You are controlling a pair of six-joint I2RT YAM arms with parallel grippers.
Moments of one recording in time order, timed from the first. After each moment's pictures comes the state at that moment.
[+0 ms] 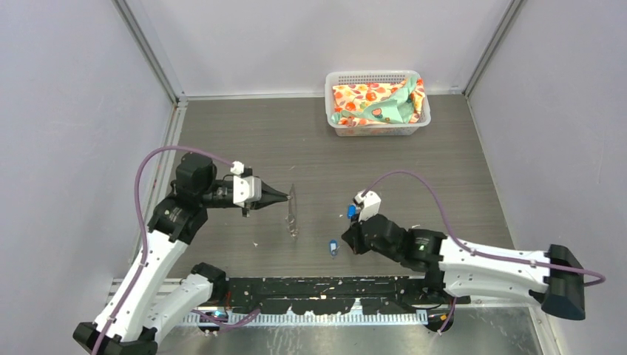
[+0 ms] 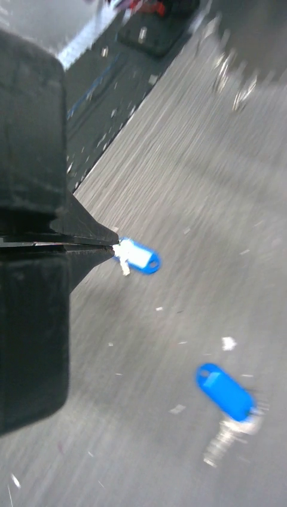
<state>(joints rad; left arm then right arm) -0.39 0.81 0.95 -0.48 1.05 0.54 1.19 0.92 0.46 -0.25 0.32 0.70</state>
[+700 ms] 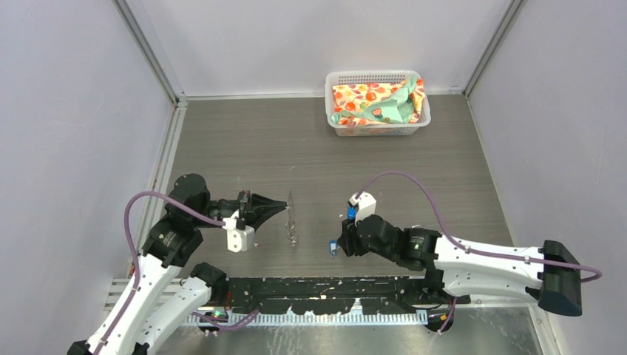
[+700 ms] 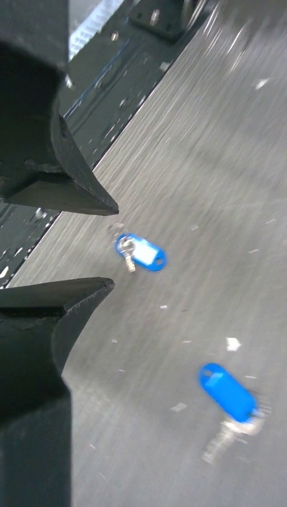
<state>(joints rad) -0.46 0.62 0.82 -0.43 1.03 1.02 1.19 0.92 0.58 -0.32 0.33 0.61</state>
